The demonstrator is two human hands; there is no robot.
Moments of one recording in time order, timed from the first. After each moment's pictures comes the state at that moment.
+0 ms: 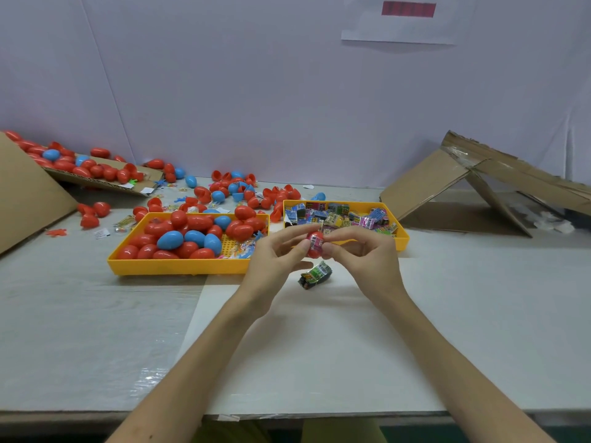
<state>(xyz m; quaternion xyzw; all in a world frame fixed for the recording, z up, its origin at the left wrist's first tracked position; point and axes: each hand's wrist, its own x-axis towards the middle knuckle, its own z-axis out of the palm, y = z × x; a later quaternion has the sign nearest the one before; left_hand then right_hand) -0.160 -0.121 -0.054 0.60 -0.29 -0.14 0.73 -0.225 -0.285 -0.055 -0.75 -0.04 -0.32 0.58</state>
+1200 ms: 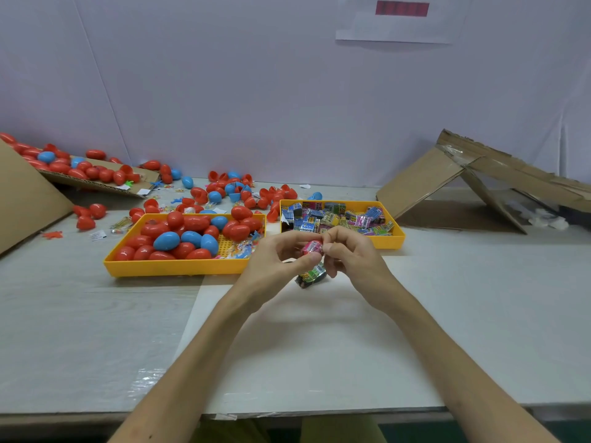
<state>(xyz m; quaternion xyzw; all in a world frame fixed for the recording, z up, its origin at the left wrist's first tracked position) -0.156 -0.118 -0.051 0.66 -0.36 -0.12 0.64 -0.225 -0.283 -0.047 -0.75 -0.03 -0.16 0.64</state>
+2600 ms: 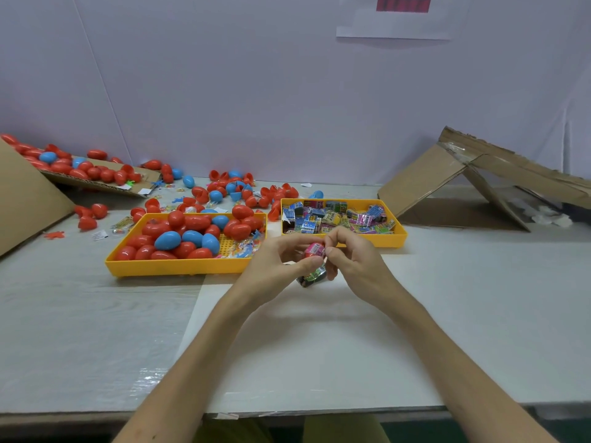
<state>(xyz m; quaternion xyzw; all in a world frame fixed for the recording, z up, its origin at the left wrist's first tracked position) -0.154 -0.116 -0.053 0.68 -0.38 -0.12 0.61 -0.226 -0.286 -0.051 -0.83 -0.03 -0.20 0.53</state>
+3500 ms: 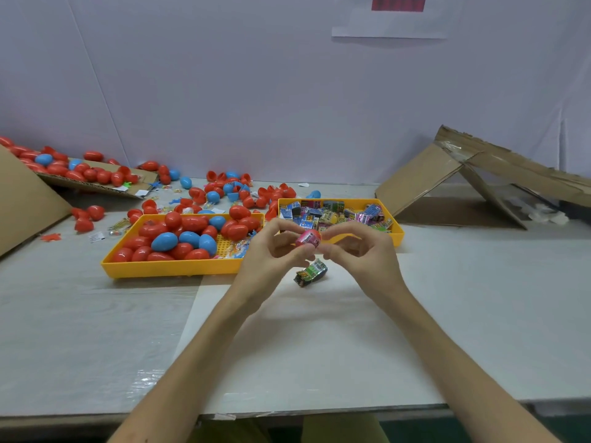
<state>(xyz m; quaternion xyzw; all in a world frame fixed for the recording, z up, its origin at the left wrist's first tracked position) -0.158 -0.117 -0.052 0.63 -0.32 -0.11 0.70 -0.235 -0.288 -0.050 -0.75 -0.05 -0.30 0.59</state>
